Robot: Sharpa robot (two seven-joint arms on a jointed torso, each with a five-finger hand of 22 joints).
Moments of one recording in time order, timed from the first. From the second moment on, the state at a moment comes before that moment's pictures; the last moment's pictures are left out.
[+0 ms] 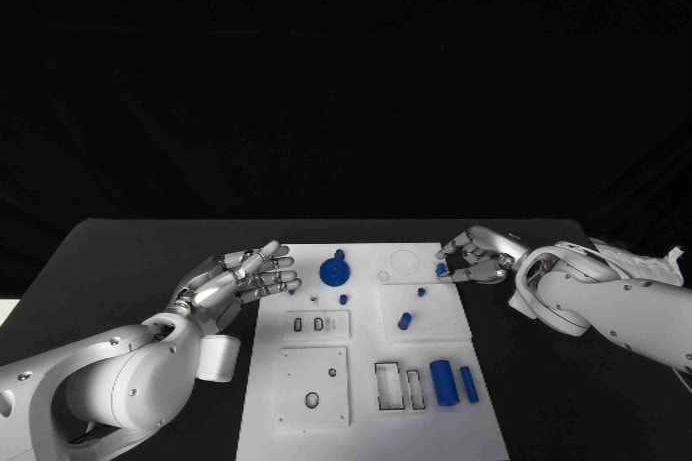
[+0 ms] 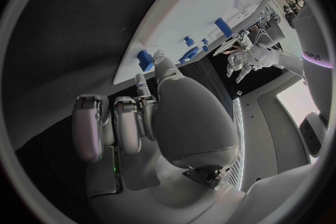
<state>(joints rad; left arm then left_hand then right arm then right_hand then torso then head) 1.16 -0.98 0.00 1.84 0.15 -0.38 0.42 1.37 -0.04 0.08 0.18 0.20 0.97 0.23 0.07 0.07 1.04 0.18 0.07 0.06 1.10 0.13 0.13 0.12 0.17 0.91 0.24 0.29 0.09 1.15 -1.01 0.05 1.37 -1.27 -0.33 0.09 1.40 -0.08 0.02 0.10 0.19 1.00 0.14 0.07 0.07 1.47 0.05 1.47 1.31 1.46 -0.02 1.54 1.31 0.05 1.47 0.08 1.48 1.31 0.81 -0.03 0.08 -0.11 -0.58</state>
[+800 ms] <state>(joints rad) 1.16 -0.98 0.00 1.83 0.15 -0.38 0.42 1.37 -0.03 0.09 0.18 0.20 0.97 0.23 0.07 0.07 1.04 0.18 0.07 0.06 1.10 0.13 0.13 0.12 0.17 0.91 0.24 0.29 0.08 1.14 -0.98 0.05 1.34 -1.27 -0.30 0.10 1.43 -0.02 0.08 0.06 0.13 1.08 0.12 0.08 0.08 1.47 0.05 1.48 1.31 1.47 -0.03 1.54 1.31 0.05 1.47 0.08 1.48 1.31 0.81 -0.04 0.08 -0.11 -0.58</state>
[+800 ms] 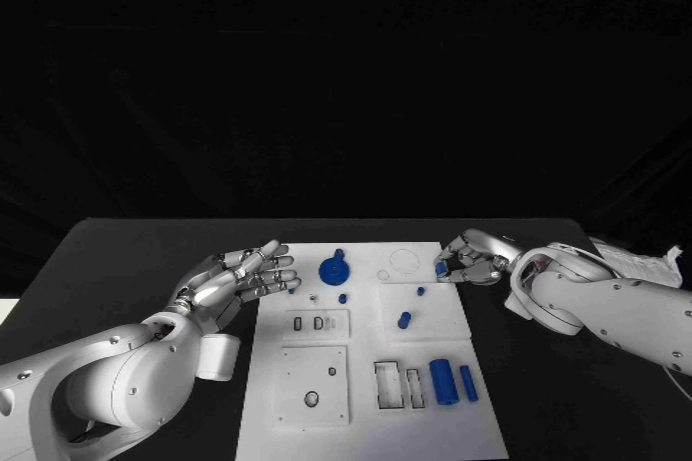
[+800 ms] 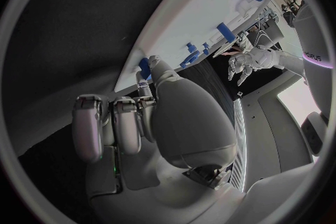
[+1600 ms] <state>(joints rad) 1.16 -0.98 0.00 1.83 0.15 -0.38 0.42 1.37 -0.03 0.09 0.18 0.20 0.97 0.23 0.07 0.07 1.04 0.18 0.07 0.06 1.10 0.13 0.13 0.12 0.17 0.91 0.24 0.29 0.08 1.16 -0.97 0.06 1.42 -1.25 -0.39 0.10 1.40 0.03 0.14 0.05 0.13 1.14 0.11 0.11 0.09 1.47 0.01 1.50 1.31 1.46 -0.06 1.56 1.31 0.05 1.47 0.05 1.50 1.31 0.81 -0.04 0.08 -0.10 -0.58</state>
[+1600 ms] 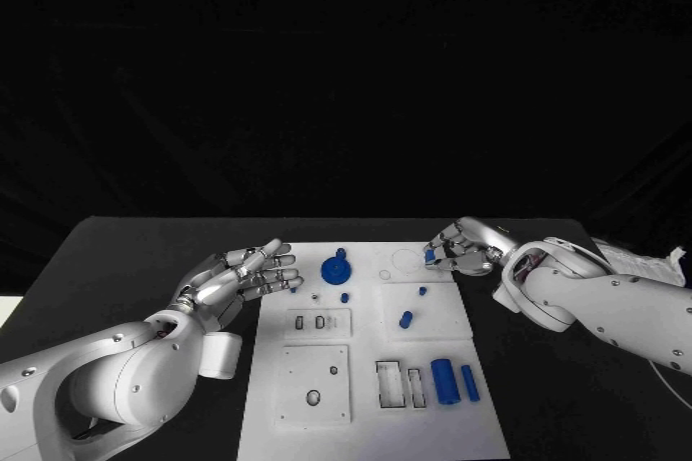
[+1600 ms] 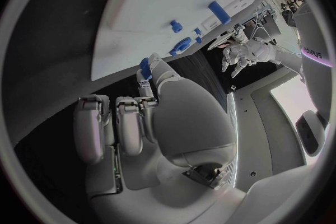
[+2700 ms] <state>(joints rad) 1.16 -0.96 0.00 1.77 0.15 -0.38 0.42 1.38 -0.03 0.09 0.17 0.20 0.97 0.23 0.07 0.07 1.04 0.18 0.07 0.06 1.10 0.13 0.13 0.12 0.17 0.91 0.24 0.29 0.08 1.10 -0.71 0.04 1.60 -1.56 -0.37 -0.22 1.37 0.03 0.14 0.05 0.13 1.14 0.11 0.11 0.09 1.46 0.00 1.51 1.31 1.46 -0.07 1.56 1.31 0.04 1.47 0.04 1.50 1.31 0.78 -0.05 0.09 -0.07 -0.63</state>
